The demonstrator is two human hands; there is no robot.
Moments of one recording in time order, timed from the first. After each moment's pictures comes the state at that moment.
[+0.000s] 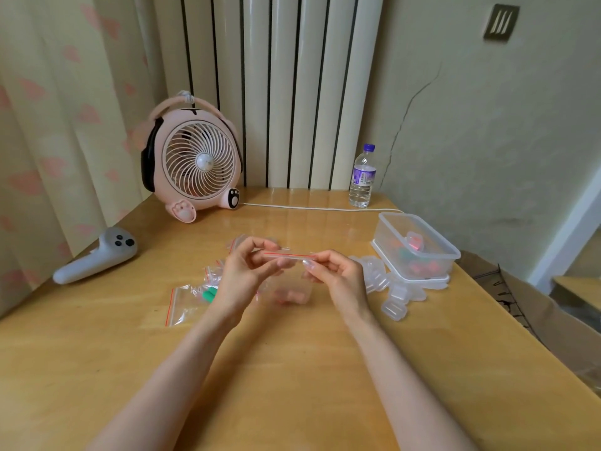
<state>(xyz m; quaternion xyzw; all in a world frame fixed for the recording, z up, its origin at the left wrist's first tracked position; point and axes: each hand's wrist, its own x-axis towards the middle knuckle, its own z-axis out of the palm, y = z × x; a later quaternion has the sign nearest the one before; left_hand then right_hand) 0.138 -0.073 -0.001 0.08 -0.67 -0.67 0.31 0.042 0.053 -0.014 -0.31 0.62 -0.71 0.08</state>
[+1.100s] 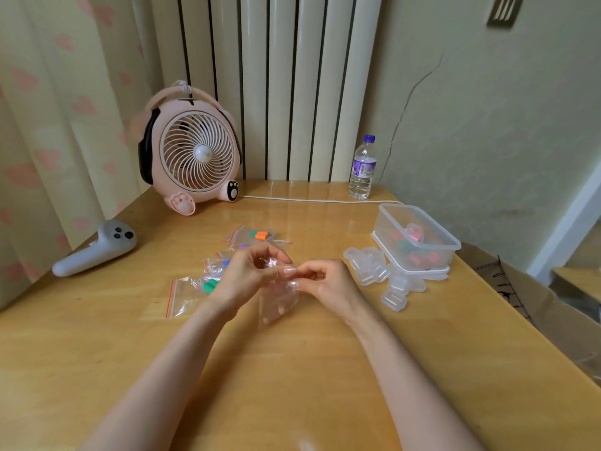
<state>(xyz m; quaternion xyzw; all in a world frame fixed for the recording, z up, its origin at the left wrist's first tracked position) 0.137 -0.083 -0.007 0.08 -0.78 -0.59 0.21 0.044 0.053 -0.025 -0.38 0.72 -0.56 0.14</state>
